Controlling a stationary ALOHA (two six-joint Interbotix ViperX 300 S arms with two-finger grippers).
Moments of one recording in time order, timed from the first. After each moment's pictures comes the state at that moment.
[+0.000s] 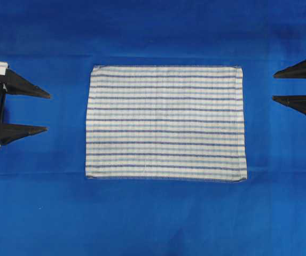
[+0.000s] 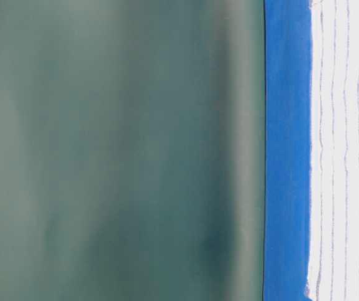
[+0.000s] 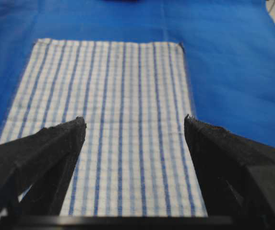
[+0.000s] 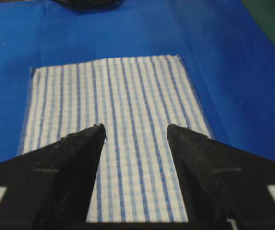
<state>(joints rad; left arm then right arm) -0.04 -1.09 1.33 -0.03 -0.09 -0.01 -0.13 -1.05 1.26 -0.62 -0.02 0.67</state>
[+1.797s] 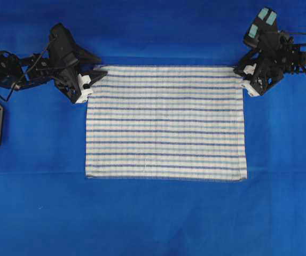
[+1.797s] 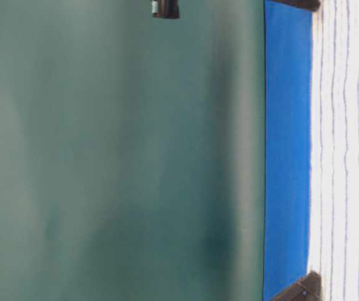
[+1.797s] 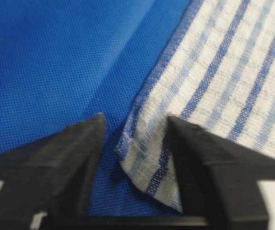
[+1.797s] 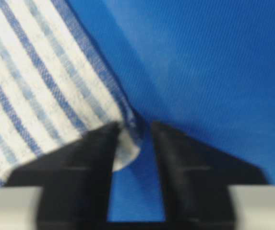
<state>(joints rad) 0.44 0.13 1.12 -0.03 -0.61 0.00 -0.54 -0.06 1.04 -0.59 -0.06 0.67</state>
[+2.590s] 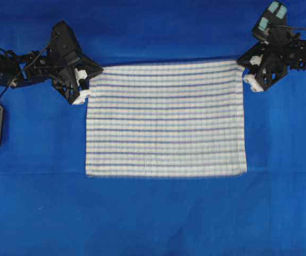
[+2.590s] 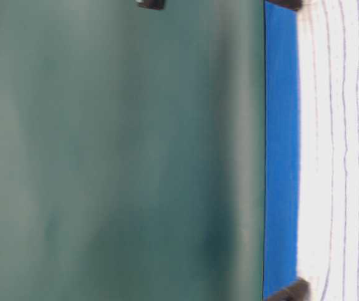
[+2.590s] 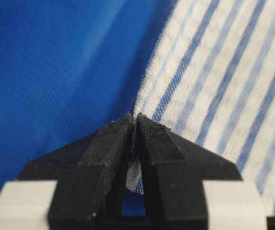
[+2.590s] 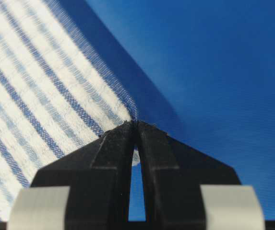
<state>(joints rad) 0.42 -0.02 1.09 -0.03 -0.42 0.00 -0.58 -0.17 1.06 -0.57 -0.07 0.67</state>
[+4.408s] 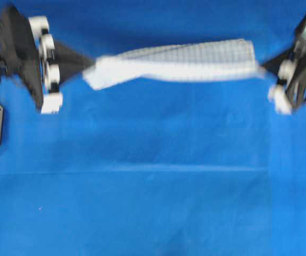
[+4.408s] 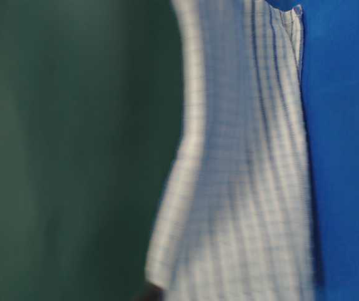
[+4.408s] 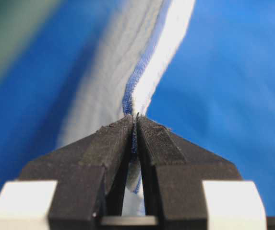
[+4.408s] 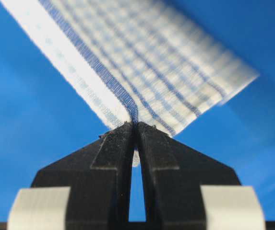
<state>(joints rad) 0.21 -0.58 1.07 -0.03 -0.10 0.04 -0.02 -0.64 0.93 -0.58 0.66 1.04</state>
